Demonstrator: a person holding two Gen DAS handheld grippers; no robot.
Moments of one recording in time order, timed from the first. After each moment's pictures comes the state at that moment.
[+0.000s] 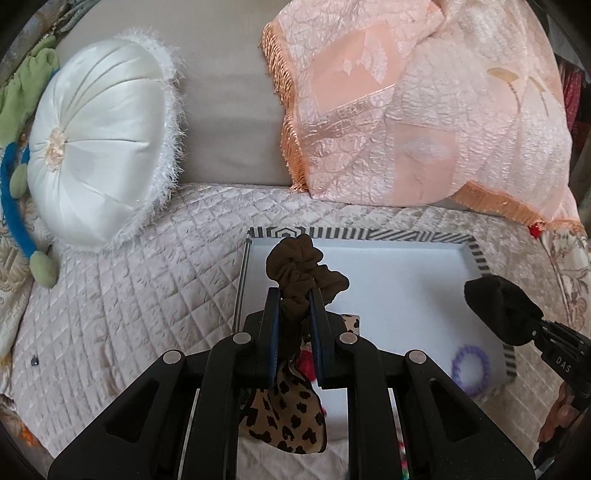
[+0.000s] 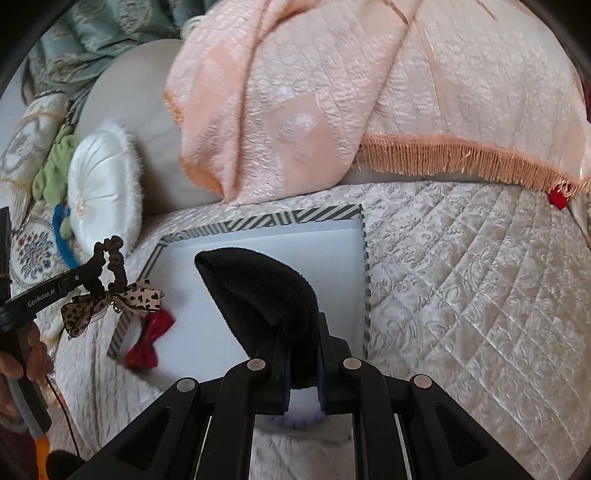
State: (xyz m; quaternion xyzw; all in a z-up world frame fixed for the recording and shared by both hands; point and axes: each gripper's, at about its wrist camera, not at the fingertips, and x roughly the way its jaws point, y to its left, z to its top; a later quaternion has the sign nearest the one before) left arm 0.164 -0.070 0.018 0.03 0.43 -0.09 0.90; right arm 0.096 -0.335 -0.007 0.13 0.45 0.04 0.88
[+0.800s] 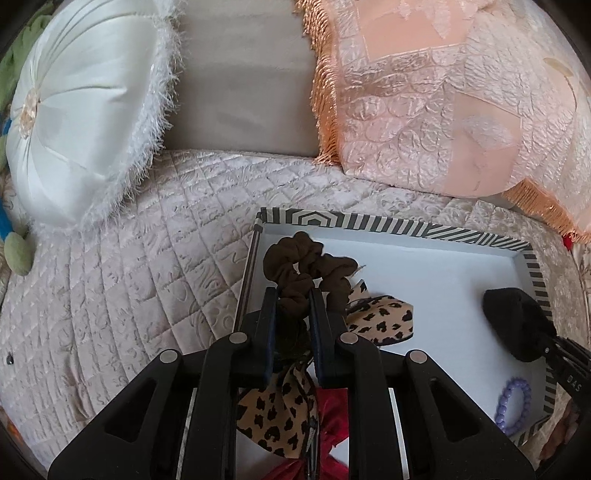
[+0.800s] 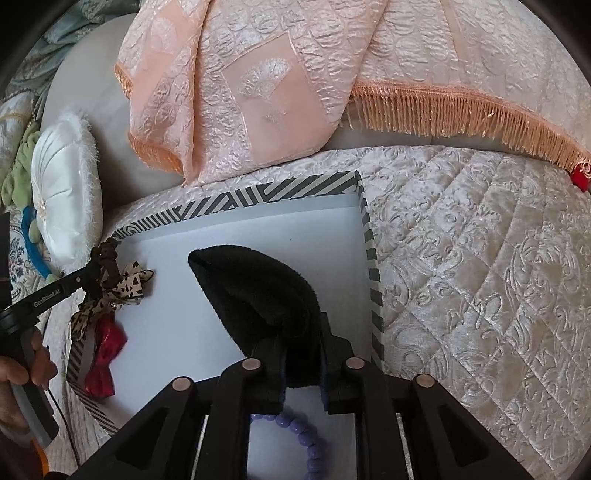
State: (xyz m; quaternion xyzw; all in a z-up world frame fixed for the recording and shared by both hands) left arm 0.224 -0.065 -0.045 0.01 0.47 -0.07 0.88; right arm 0.147 -0.334 -0.058 0.14 0.50 0.03 0.86
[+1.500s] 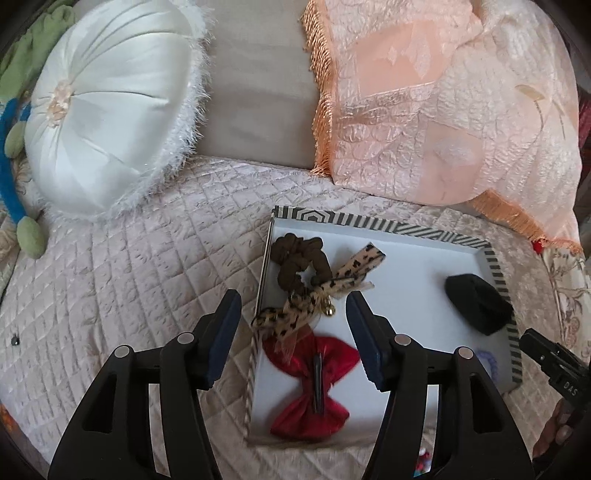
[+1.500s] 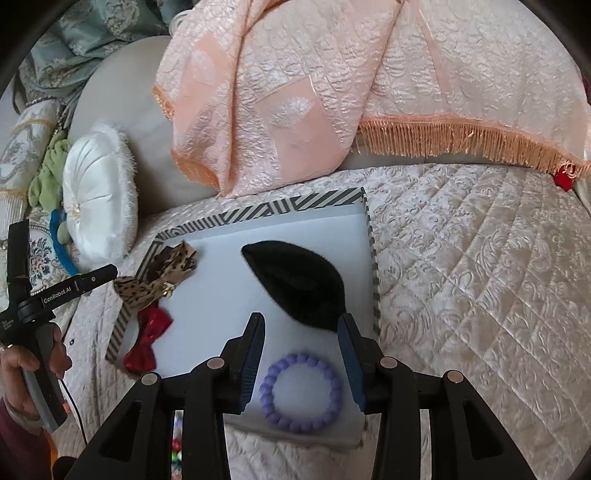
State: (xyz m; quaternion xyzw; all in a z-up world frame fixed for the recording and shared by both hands) left arm 0.170 -0.034 -0.001 -0.02 0.45 -0.10 0.89; right arm 0.082 -0.326 -0.011 0.15 0.46 0.04 0.87
